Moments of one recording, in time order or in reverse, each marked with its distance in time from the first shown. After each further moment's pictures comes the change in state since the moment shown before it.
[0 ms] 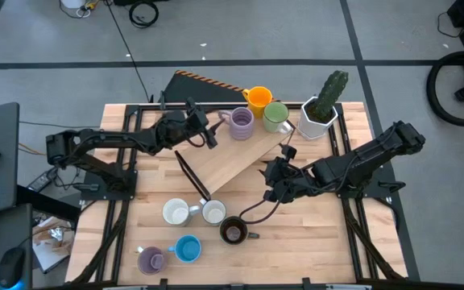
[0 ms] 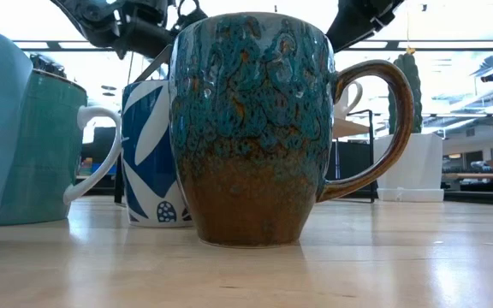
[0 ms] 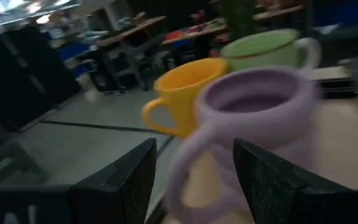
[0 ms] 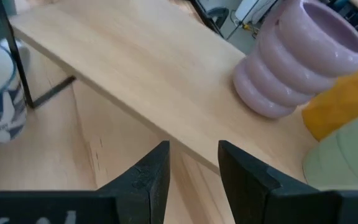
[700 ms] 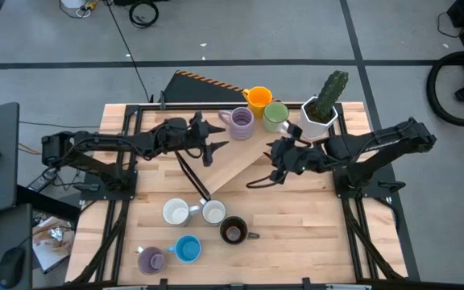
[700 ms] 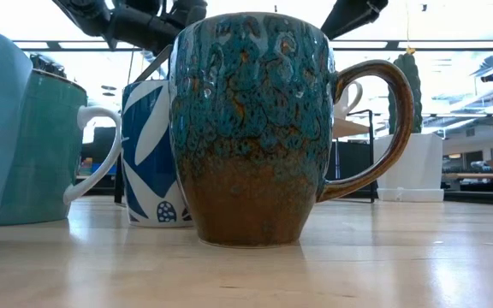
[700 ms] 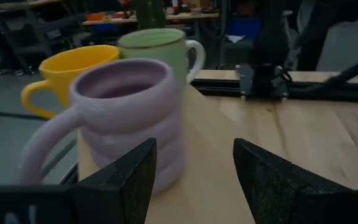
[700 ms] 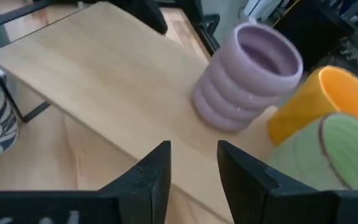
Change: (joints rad) left arm -0.067 -0.049 0.000 -0.149 0.238 -0.210; right arm -0.158 -0.141 0.074 -0.065 -0.162 -0.161
